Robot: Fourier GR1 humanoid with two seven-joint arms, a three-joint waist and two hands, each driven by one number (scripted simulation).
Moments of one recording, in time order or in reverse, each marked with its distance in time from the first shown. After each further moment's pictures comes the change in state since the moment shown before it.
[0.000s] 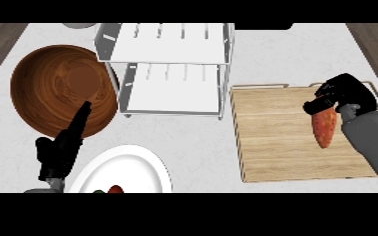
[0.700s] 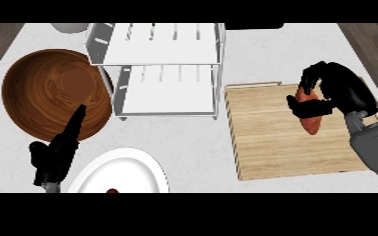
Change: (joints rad) left arm 0.027 0.000 0.026 -0.001 0.003 -0.009 -0.010; right arm 0.056 -0.067 0.028 -0.285 -0.014 -0.017 -0.528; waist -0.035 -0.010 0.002
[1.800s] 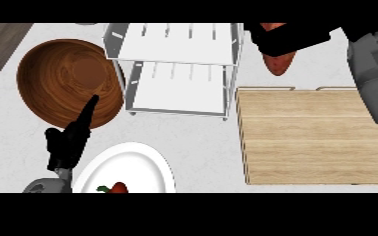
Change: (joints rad) left arm -0.091 -0.031 -0.015 0.041 -0.030 -0.025 0.020; right arm -0.513 0.158 -0.132 -0.141 -0.160 0.084 0.351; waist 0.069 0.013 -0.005
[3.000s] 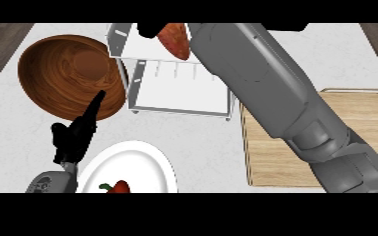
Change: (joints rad) left arm -0.046 -0.021 0.005 0.035 -0.012 -0.036 -0.016; right arm -0.404 0.473 0.014 0.714 0.089 -0.110 -0.130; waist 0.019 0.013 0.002
